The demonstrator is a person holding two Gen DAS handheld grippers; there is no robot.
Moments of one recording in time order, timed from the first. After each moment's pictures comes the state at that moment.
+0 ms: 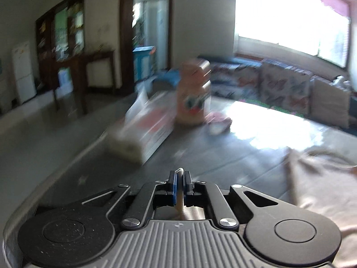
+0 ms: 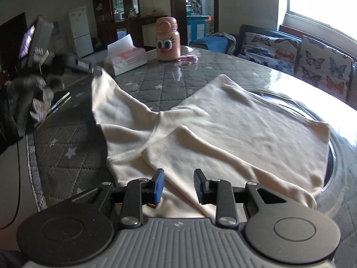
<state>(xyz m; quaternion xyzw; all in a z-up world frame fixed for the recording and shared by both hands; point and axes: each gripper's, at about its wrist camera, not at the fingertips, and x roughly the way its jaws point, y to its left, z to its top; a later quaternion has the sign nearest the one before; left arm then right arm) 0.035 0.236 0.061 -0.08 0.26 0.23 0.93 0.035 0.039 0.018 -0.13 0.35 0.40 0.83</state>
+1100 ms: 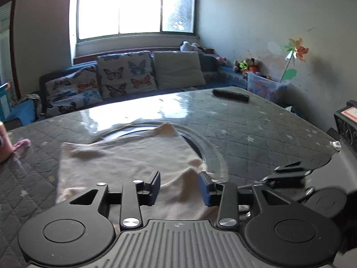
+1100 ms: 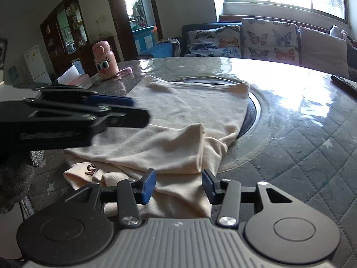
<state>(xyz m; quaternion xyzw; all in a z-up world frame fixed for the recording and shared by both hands) 0.046 0.002 0.059 0.03 0.28 -0.14 0.95 0.038 -0.081 0.020 -0.03 0.37 0.30 0.88</state>
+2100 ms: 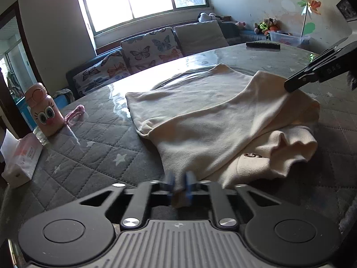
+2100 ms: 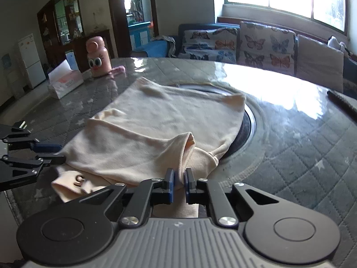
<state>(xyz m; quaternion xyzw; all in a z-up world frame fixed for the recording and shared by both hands) -0.009 0.092 0.000 0.14 0.33 -0.07 0.93 0.051 -0.062 0.033 -0.07 0.36 0.28 0.89</state>
